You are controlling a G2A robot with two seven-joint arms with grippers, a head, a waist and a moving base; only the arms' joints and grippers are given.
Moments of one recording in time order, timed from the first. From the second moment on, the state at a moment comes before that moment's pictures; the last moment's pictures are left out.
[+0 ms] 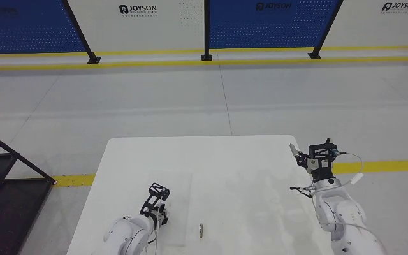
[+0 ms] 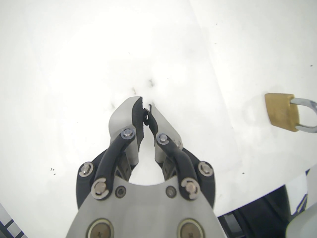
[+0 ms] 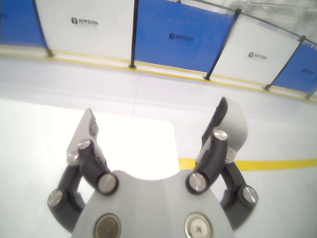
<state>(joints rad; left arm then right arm) 1.84 -1.14 -1.28 -1.88 1.29 -0.03 -0.85 -1.73 -1.15 1.60 -1.80 -1.33 0.00 0.00</state>
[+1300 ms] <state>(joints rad) 2.24 -1.10 -1.69 -1.93 0.82 -0.87 0.01 -1.81 -1.16 1.39 -1.89 -1.63 -0.03 0.15</state>
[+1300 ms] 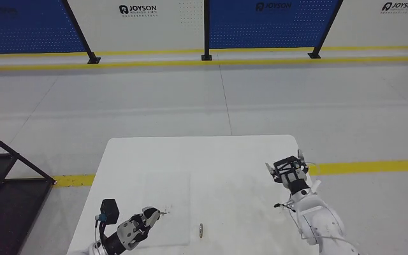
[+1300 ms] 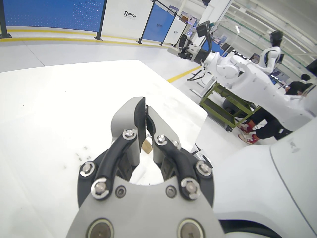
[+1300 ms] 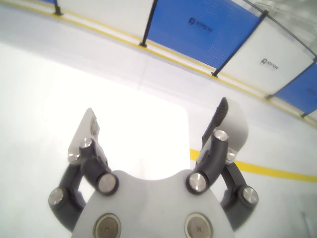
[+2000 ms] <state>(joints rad) 2.24 -1.10 -1.69 -1.93 0.82 -0.87 0.01 -1.83 -1.20 0.88 -1.87 -1.80 -0.22 0.29</state>
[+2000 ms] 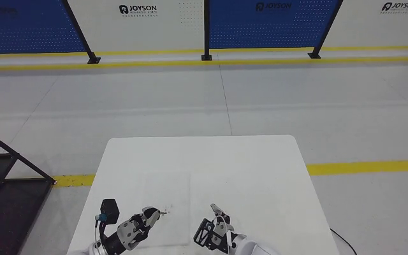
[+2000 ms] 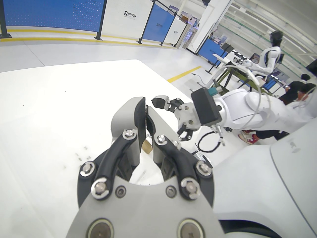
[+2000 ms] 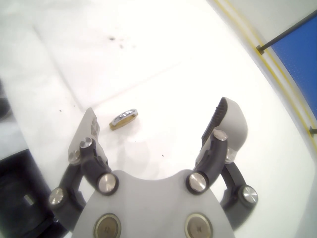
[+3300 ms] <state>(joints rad) 2.24 -1.10 -1.69 -1.93 0.82 -0.87 0.01 -1.73 -1.24 0.78 -1.70 -1.67 -0.11 0.37</state>
